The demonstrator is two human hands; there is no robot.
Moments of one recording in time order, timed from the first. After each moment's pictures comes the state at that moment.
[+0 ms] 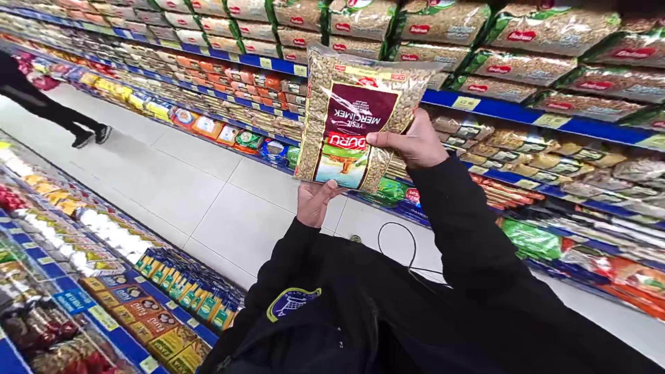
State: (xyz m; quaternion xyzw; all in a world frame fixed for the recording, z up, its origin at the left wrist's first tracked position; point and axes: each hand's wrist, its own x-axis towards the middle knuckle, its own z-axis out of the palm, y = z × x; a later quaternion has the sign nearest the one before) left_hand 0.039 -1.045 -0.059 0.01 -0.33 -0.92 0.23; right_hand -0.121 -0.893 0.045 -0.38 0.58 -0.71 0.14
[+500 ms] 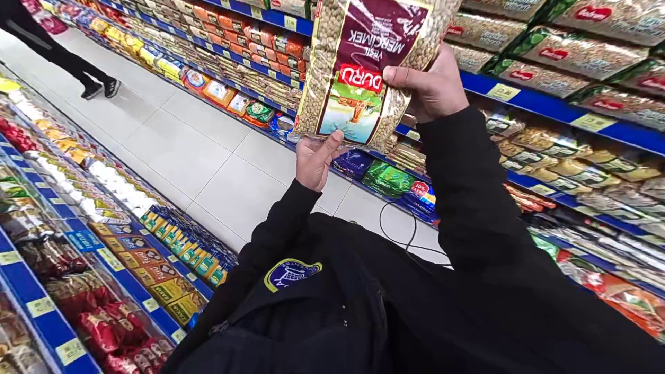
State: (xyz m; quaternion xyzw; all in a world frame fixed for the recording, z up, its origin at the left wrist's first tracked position) left_hand 0.047 -1.064 -0.022 0.01 -0.36 -0.89 0.29; right_hand -0.133 -0.940 0.068 -0.40 0.53 -0.73 0.18
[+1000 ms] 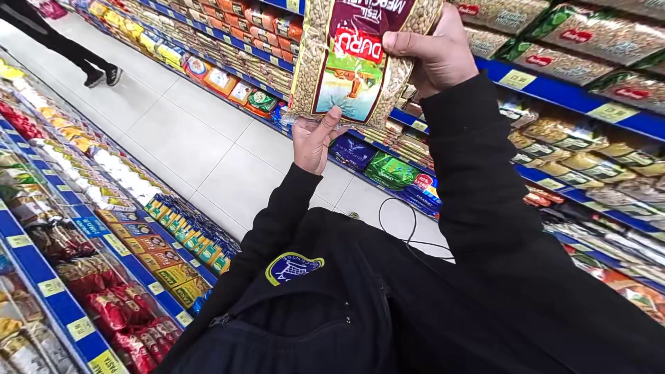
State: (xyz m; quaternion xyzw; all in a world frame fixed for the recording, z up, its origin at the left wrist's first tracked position) left_hand 0.042 -1.062 -0.013 0.02 -0.39 -0.86 0.33; right_hand -0.151 -0.955 0.075 -0.42 0.51 -0.72 0.22
